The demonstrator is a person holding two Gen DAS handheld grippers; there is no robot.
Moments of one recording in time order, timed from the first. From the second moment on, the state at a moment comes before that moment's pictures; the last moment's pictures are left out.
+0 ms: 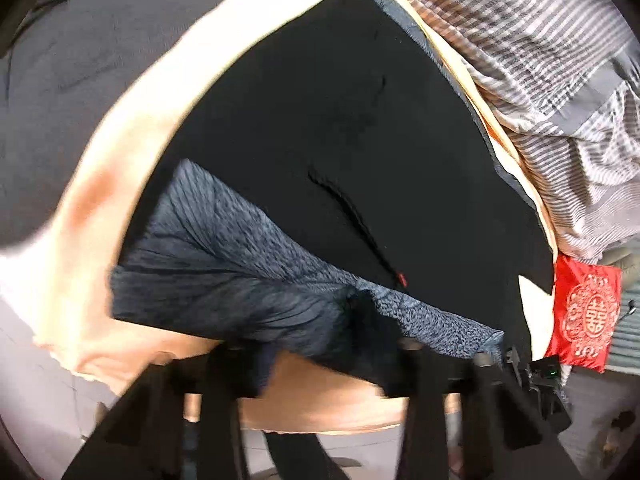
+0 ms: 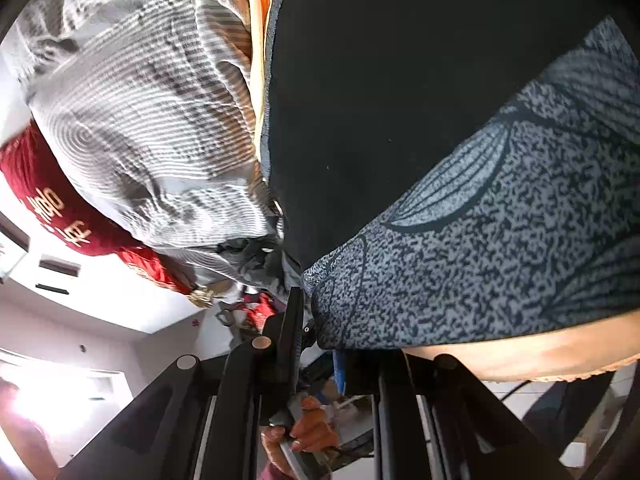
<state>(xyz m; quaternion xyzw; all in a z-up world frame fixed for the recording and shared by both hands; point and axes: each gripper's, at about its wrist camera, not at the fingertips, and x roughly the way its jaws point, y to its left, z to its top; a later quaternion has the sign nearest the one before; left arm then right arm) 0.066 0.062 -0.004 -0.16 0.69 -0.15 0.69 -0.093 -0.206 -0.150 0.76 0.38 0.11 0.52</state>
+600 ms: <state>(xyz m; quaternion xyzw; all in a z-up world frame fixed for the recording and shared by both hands) 0.219 -0.032 0.084 -0.13 0.61 -0.17 0.76 0.064 -0.301 -0.091 0.66 0.48 0.14 0.57</state>
